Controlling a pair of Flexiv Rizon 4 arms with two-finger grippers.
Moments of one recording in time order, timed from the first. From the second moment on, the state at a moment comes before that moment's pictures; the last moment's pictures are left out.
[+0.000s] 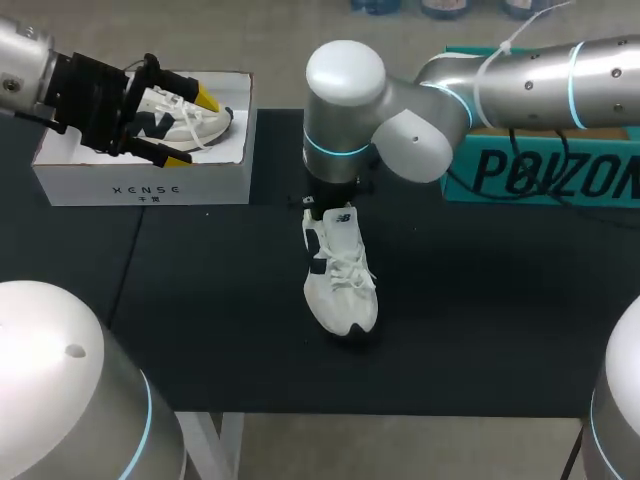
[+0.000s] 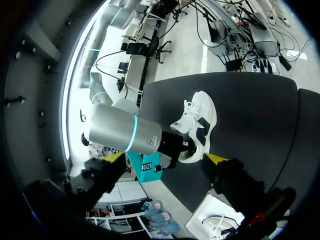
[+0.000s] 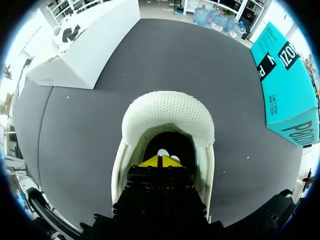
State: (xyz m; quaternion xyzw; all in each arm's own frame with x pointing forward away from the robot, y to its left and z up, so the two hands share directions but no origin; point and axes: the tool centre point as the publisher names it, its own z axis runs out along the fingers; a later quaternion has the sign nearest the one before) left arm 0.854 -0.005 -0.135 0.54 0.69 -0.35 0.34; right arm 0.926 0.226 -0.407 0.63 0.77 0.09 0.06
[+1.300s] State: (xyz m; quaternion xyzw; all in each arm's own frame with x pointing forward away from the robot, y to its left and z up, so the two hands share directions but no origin) left arm 0.854 -0.005 -0.135 0.54 0.69 -0.35 0.34; right arm 0.913 0.217 -0.360 0.62 0.78 0.04 0.06
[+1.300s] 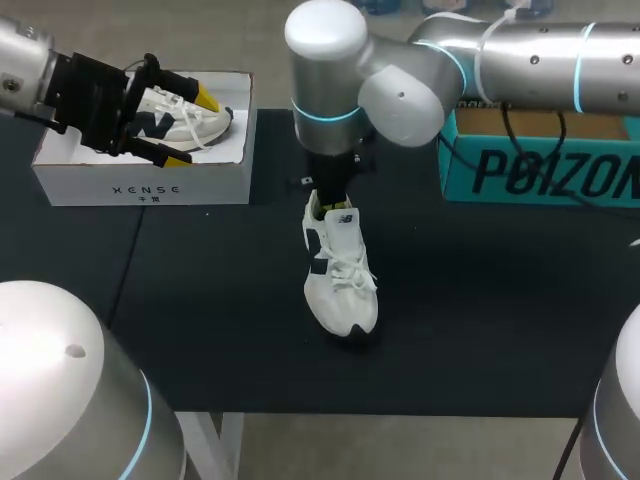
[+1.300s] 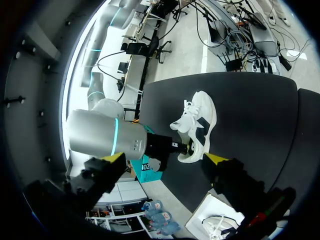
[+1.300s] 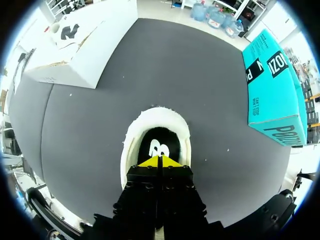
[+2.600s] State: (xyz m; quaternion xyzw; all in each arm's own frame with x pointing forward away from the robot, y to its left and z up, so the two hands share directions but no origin) left arm 0.854 -0.005 -0.135 0.54 0.69 -0.35 0.34; right arm 0.873 0.200 -0.368 0.62 0.78 -0.03 -0.03
